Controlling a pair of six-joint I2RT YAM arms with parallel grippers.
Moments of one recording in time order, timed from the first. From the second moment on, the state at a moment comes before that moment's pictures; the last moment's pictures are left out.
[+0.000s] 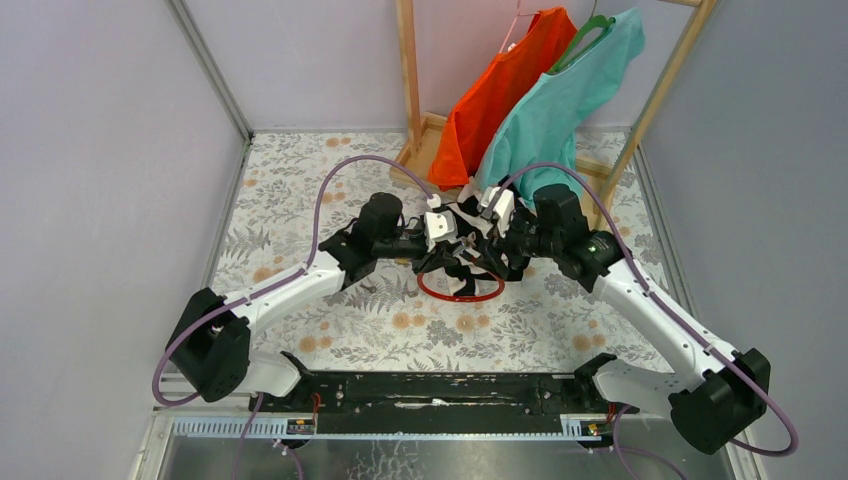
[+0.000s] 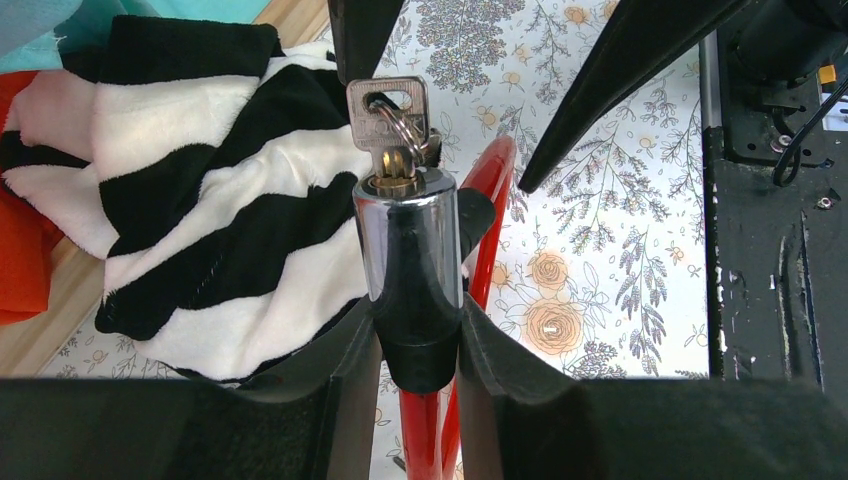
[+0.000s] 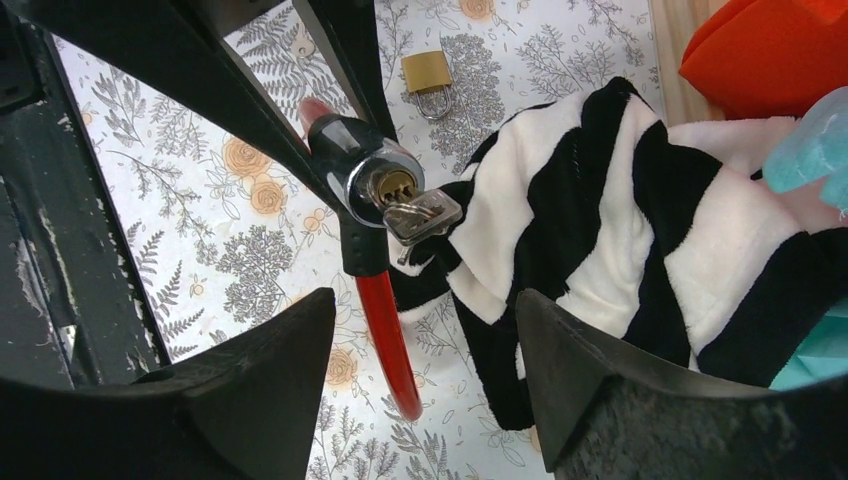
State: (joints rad) left arm -0.69 1.38 0.90 0.04 0.65 0.33; right arm 0.53 1.11 0.96 -0.48 -0.49 -0.39
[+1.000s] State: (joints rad) left arm -0.69 1.38 0.91 0.04 0.65 0.33; right arm 0.42 1.27 1.22 -0.57 -0.69 -0.02
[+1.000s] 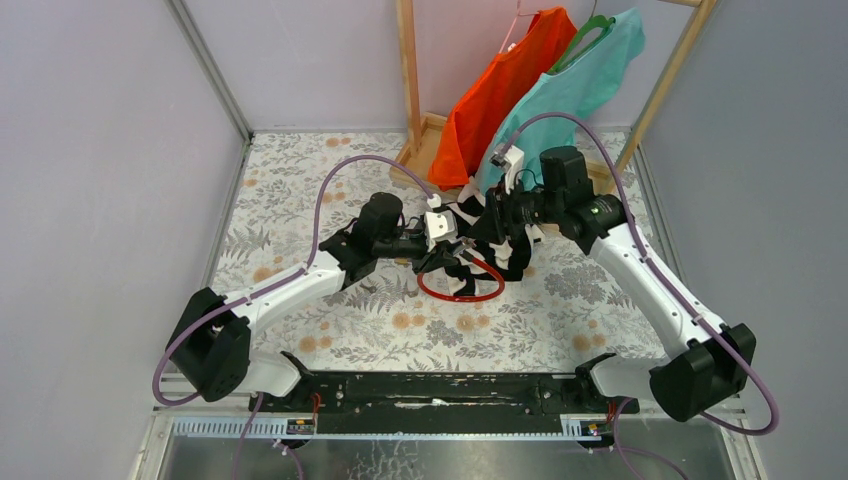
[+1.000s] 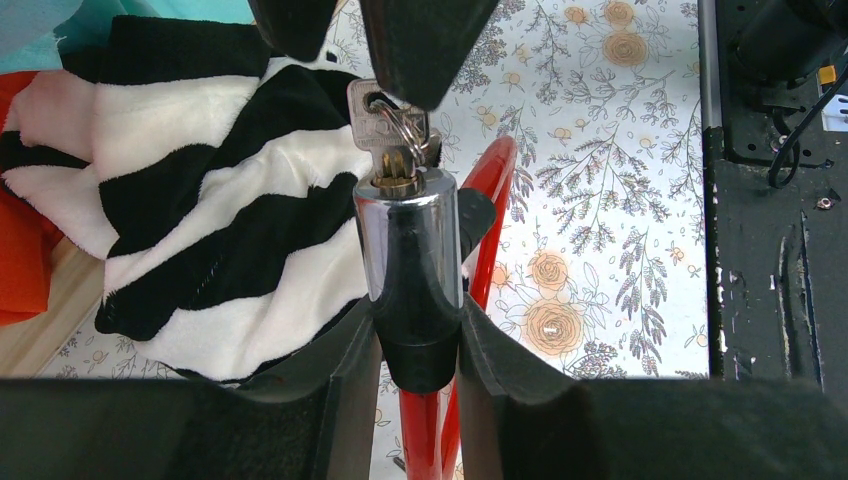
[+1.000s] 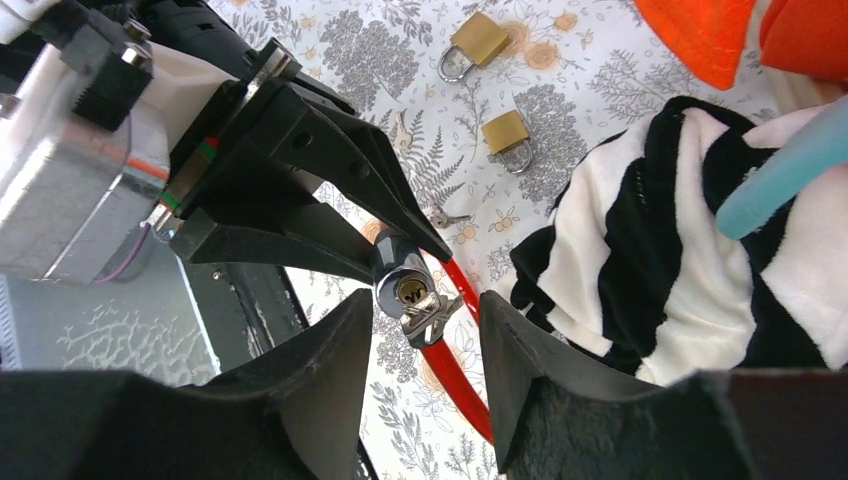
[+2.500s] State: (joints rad) left arm -0.69 1.38 0.90 0.01 0.65 0.35; right arm 0.42 1.39 1.28 -0.79 -0.93 -0.99
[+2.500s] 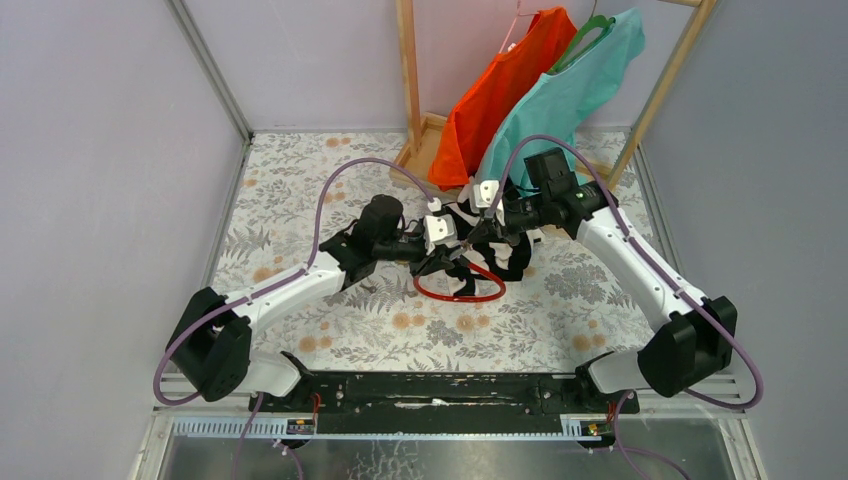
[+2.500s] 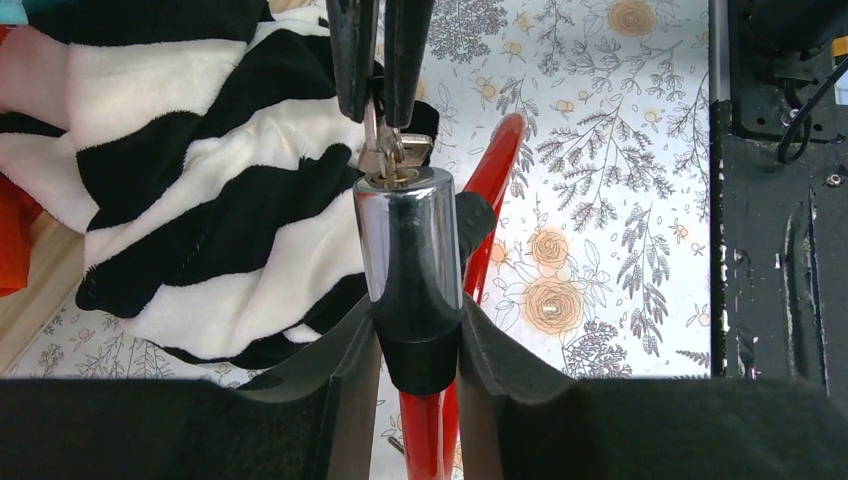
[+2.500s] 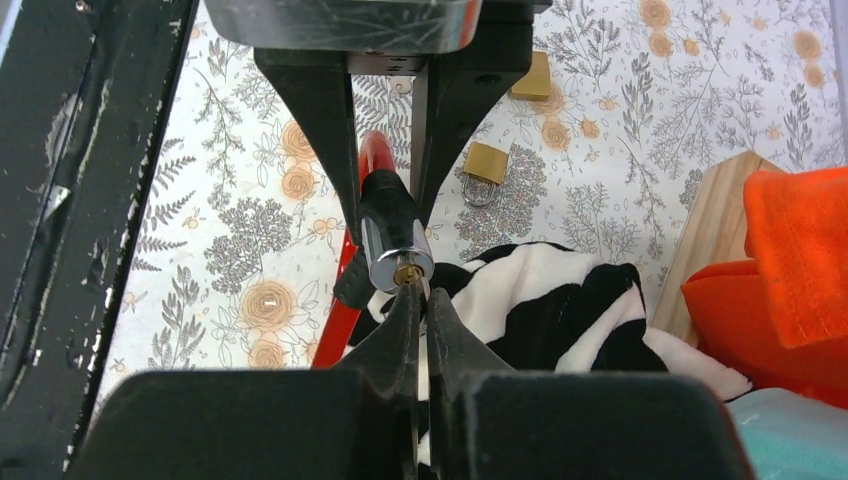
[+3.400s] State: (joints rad) left arm -0.69 1.36 0.89 0.01 0.68 0.38; right arm 0.43 1.45 1.37 -0.96 -0.91 -1.15
